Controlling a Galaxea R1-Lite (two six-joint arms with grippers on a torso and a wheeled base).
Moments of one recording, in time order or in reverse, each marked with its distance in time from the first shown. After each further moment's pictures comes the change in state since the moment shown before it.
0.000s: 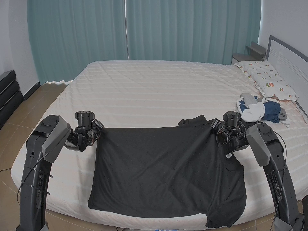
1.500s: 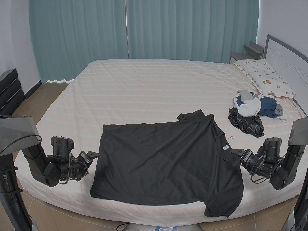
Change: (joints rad) left arm -0.039 -0.550 1.137 -0.311 -0.247 -0.067; right arm -0.020 -0.753 1.635 -0.619 0.215 0.296
